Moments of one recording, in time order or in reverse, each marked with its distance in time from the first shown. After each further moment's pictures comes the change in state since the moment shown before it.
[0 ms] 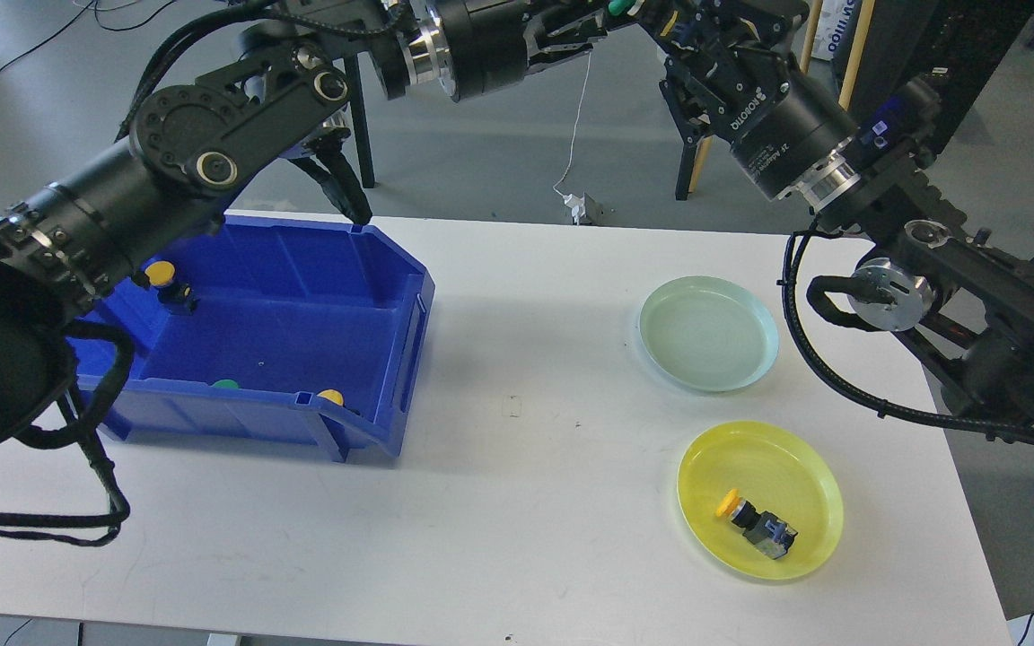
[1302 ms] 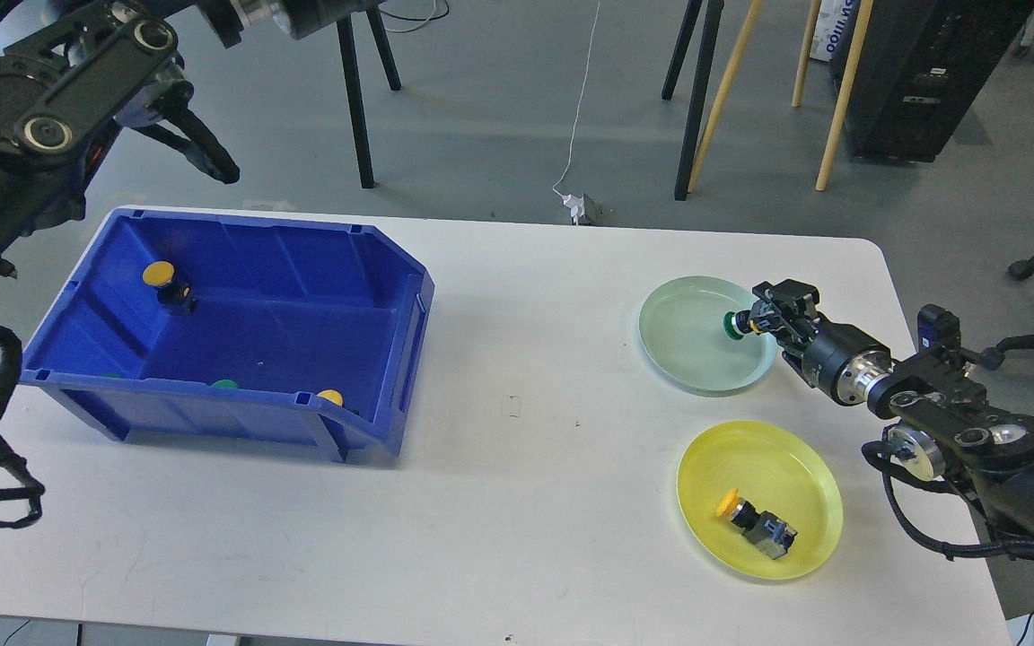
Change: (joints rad) left arm 0.041 0.214 -0.148 -0.011 0.004 0.000 -0.006; right arm -0.145 0.151 -0.454 -0.739 -0.003 -0.038 -0.061
